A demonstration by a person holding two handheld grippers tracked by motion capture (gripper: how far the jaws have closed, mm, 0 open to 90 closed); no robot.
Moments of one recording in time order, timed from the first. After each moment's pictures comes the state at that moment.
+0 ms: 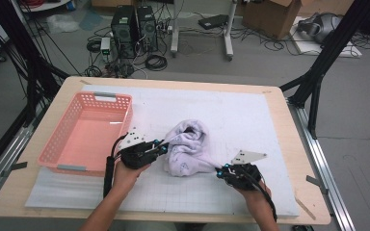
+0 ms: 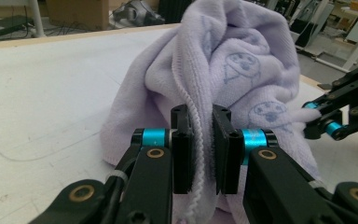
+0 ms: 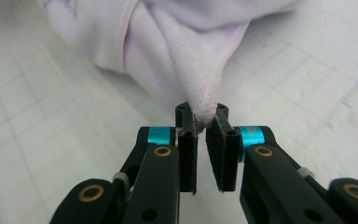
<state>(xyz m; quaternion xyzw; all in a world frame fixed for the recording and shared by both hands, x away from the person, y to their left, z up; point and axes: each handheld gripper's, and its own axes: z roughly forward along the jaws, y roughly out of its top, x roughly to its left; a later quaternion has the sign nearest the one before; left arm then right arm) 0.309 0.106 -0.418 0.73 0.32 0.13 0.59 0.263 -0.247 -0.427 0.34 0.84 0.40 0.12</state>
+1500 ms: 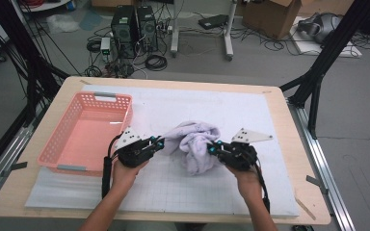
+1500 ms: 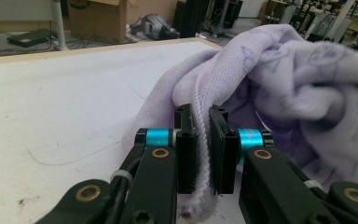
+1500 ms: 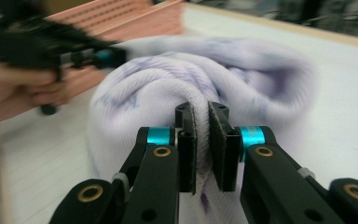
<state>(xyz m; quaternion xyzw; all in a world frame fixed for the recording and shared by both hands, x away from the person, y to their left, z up) 0.311 0.116 -0.417 0.71 0.34 0.16 0.60 0.298 -0.229 -0.375 0.35 0.77 0.52 0.14</state>
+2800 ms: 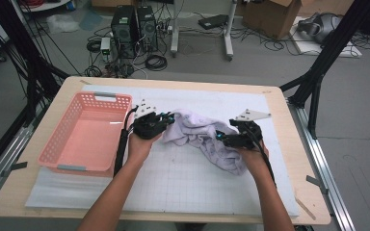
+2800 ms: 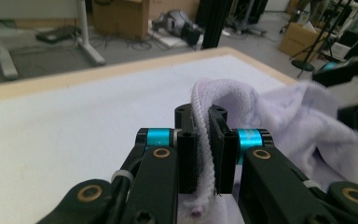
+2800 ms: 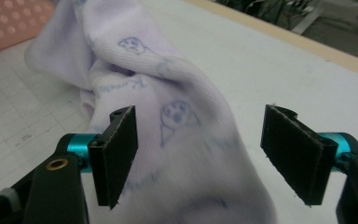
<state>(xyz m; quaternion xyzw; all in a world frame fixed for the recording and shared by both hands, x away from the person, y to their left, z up) 0.389 0.073 -0.383 0.71 0.37 0.19 0.57 0.374 -0.245 -0.383 0.36 0.81 0.43 0.20</state>
